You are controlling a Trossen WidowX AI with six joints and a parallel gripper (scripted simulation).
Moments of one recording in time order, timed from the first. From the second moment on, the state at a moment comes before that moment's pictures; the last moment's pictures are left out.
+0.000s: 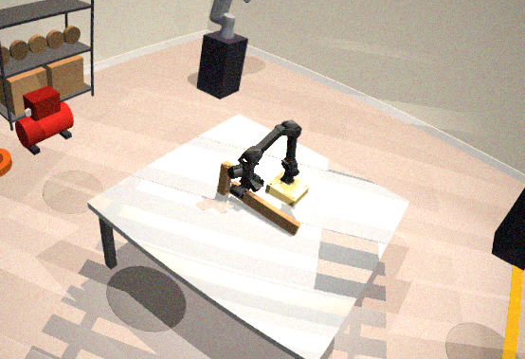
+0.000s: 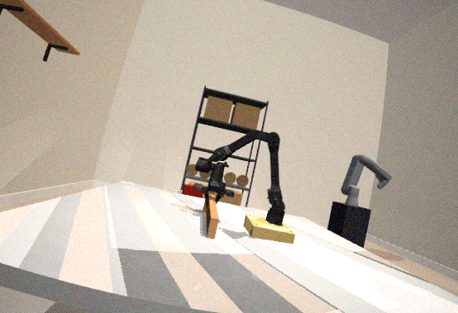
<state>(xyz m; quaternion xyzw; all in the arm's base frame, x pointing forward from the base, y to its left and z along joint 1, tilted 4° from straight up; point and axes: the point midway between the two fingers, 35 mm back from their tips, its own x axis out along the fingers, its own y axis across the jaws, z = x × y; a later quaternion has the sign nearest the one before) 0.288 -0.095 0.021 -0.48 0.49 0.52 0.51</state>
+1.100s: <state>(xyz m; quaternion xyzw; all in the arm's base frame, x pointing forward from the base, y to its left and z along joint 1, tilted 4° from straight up) 0.289 -0.098 0.021 -0.48 0.49 0.52 0.51</state>
